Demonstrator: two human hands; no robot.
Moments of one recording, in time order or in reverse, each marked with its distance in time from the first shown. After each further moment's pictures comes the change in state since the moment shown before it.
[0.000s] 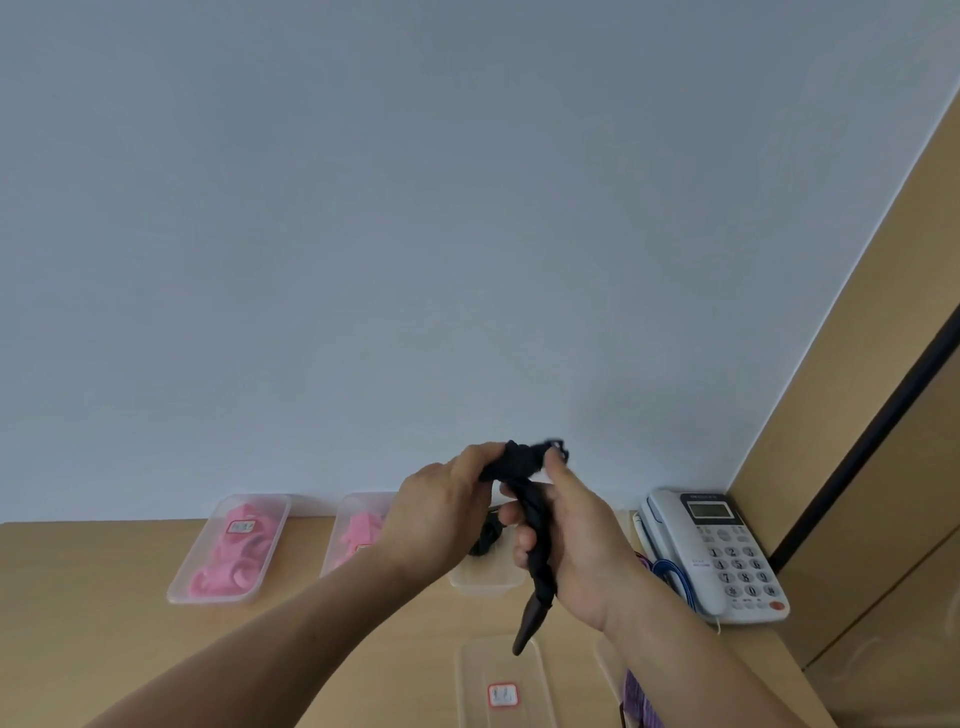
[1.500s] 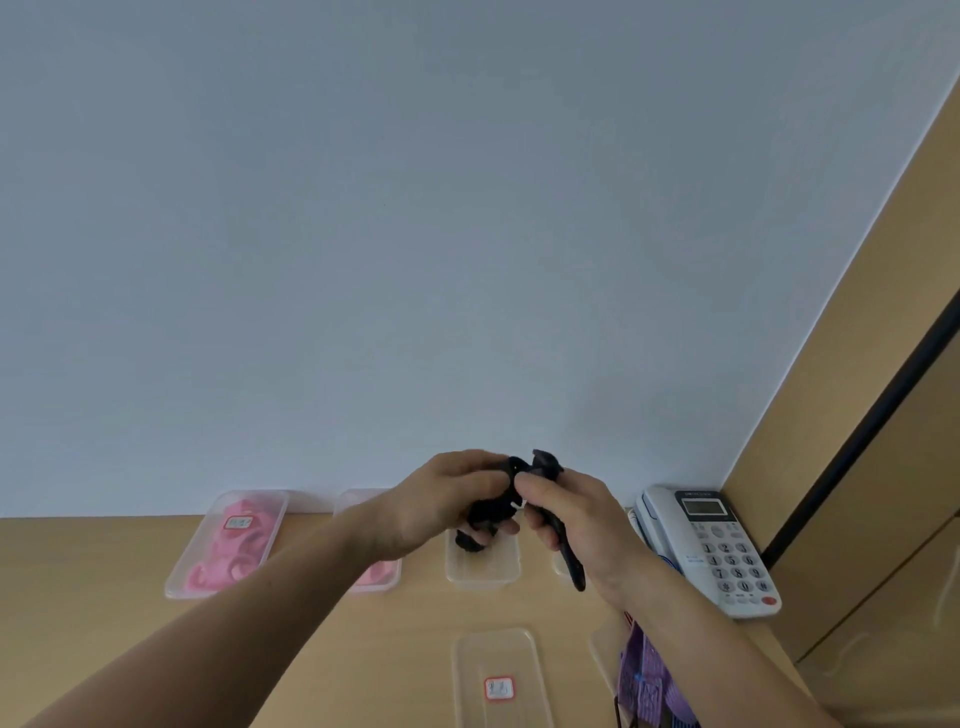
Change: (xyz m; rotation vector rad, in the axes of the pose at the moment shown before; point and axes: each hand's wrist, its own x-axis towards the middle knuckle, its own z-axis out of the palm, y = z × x) left_hand 0.018 0.004 -0.031 -0.909 -0.668 -0.482; right_hand -0.003 -0.008 -0.017 -0.525 0.015 -0.307
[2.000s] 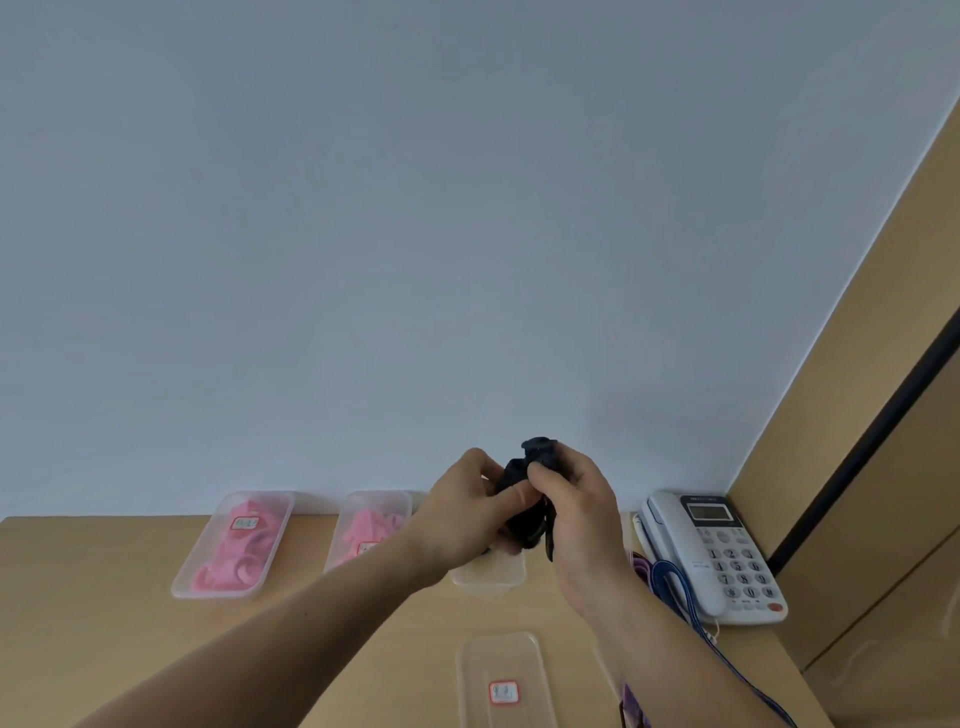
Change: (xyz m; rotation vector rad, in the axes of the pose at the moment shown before) left_hand 0.003 -0.003 0.030 0.055 0.371 -0.026; right_hand 0.007 0.006 0.030 0.336 0.321 -0.071
